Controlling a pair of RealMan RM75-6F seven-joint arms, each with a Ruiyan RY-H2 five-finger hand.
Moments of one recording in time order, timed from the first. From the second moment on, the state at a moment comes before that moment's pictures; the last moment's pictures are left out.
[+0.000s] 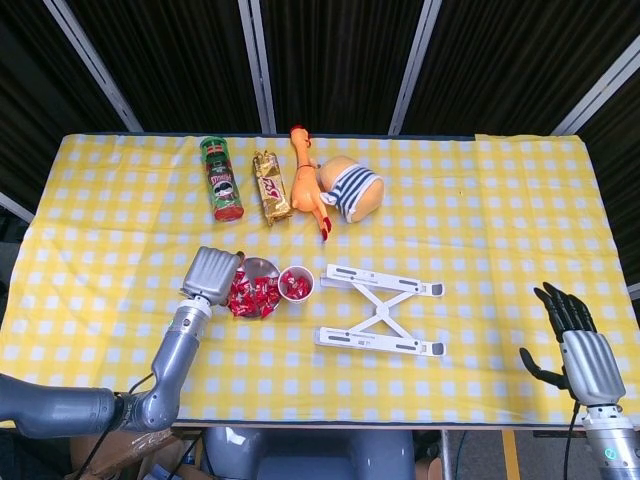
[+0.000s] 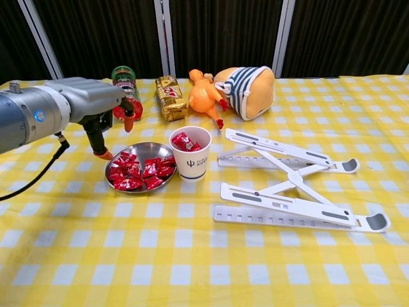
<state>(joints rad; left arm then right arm) -0.94 -1.57 -0.16 -1.67 0.54 1.19 0.98 0.09 -1.08 0.04 -1.70 -1.52 1.43 0.19</state>
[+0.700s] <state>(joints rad) -1.00 -1.67 -0.17 -1.48 0.43 1.15 1.06 0.10 -1.07 0.05 -1.70 -1.51 1.43 0.20</state>
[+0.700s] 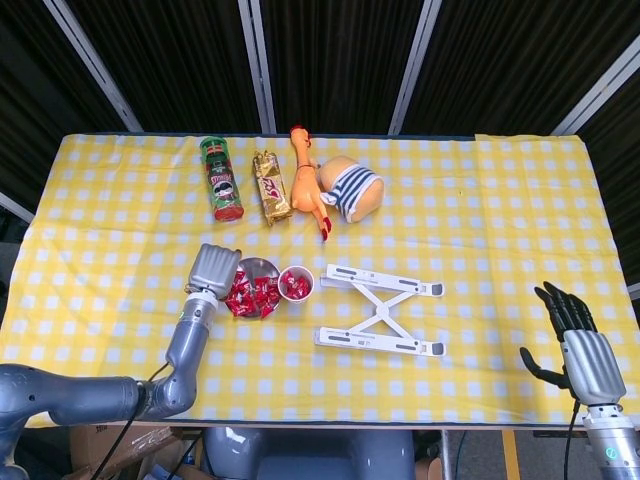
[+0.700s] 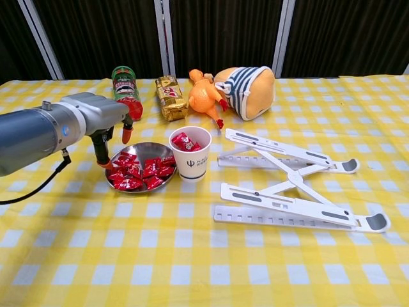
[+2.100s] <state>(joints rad) -1.02 -1.72 -0.17 -1.40 0.47 1.08 1.02 0.10 -1.07 0.05 -1.70 -1.50 1.42 0.20</state>
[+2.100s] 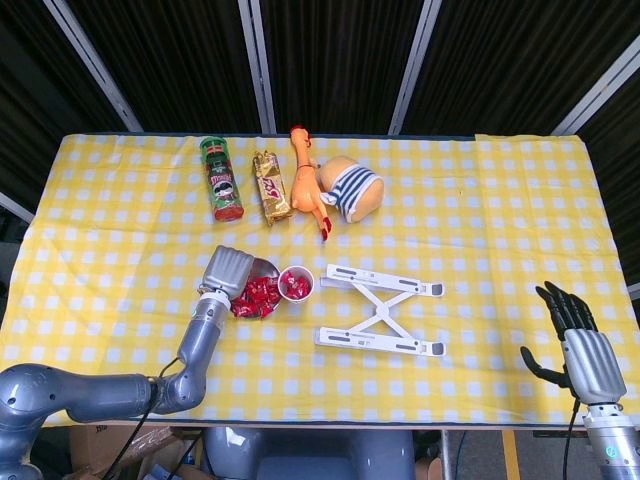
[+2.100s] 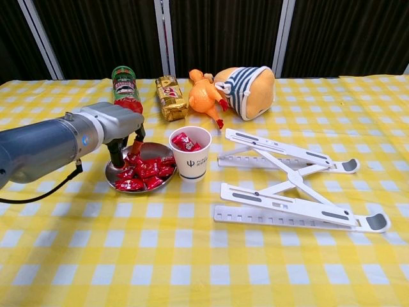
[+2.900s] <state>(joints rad) -1.09 -1.68 -0.27 -1.65 0.57 1.17 0.97 0.09 -1.07 0.05 -1.70 -1.51 1.42 0.21</state>
